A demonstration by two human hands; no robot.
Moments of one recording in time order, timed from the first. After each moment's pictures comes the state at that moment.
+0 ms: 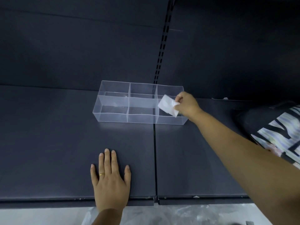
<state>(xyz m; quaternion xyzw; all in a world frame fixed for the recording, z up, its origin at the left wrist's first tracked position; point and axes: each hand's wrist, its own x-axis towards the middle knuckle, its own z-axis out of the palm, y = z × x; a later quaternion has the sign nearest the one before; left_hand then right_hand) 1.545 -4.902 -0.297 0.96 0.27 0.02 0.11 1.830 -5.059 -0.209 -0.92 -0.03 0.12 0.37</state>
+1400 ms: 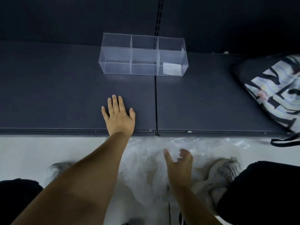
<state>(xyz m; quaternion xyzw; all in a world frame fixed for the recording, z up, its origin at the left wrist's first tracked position) 1.546 -4.897 -0.305 0.96 0.26 -0.04 0.10 1.451 -5.103 -0.292 -0.87 0.26 0.07 0.41</state>
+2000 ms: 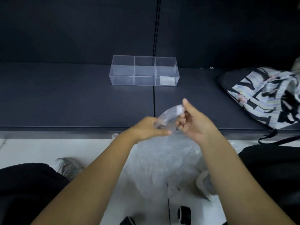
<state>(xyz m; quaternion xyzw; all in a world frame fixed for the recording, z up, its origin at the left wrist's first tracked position) 1.490 -4.960 -0.168 0.76 0.05 -0.26 0.59 1.527 -5.128 -0.128 -0.52 0.15 0.27 0.80</state>
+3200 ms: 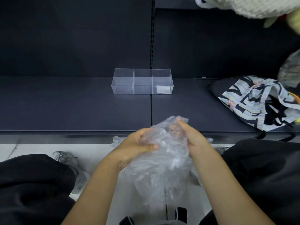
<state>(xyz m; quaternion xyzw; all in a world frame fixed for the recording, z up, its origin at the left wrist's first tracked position) 1.401 -4.967 -0.126 0.66 0.10 -0.19 0.72 1.473 -5.144 -0.105 -0.49 0.25 0.33 0.77</state>
